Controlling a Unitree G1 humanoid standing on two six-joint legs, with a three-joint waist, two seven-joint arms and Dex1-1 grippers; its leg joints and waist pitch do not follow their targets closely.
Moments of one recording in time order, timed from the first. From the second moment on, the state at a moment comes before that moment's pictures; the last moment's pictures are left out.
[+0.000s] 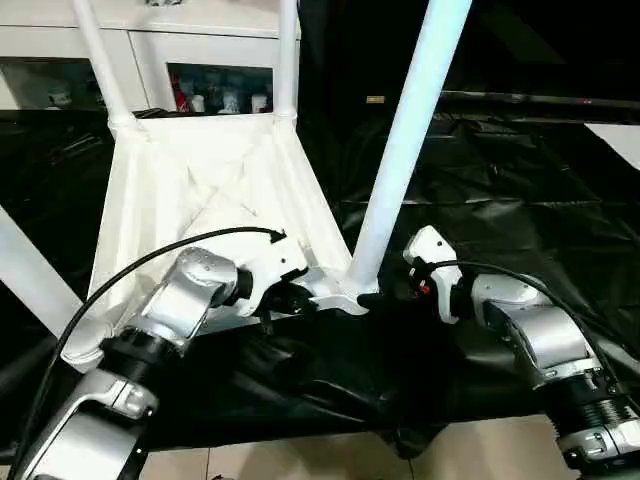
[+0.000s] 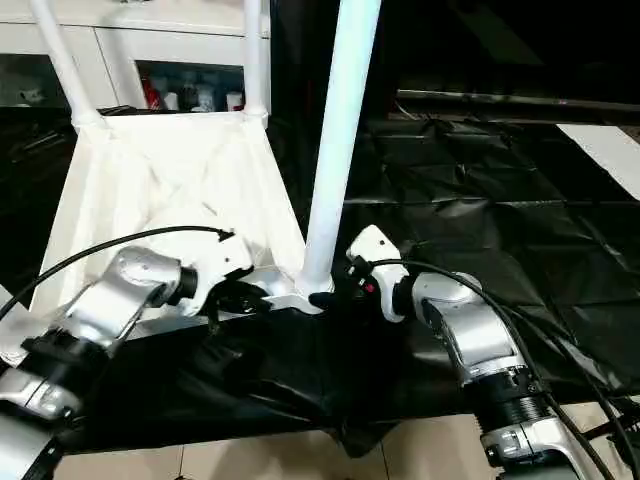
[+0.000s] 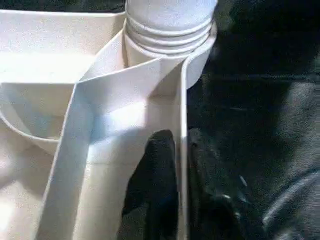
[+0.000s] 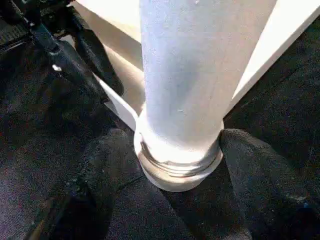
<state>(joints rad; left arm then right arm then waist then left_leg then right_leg) -0.59 0.38 -0.31 0.45 0.05 0.33 -1.11 -0.43 -0.39 0.19 0.26 0.12 0.40 0.95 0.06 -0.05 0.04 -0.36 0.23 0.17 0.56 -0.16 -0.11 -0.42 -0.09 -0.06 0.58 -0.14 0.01</state>
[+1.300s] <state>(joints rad) -0.55 0.37 -0.31 0.41 0.04 0.32 -1.13 -0.49 -0.36 0.19 0.39 0.15 0.33 1.00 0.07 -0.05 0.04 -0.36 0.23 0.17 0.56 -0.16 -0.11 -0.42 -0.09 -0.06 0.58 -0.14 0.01</state>
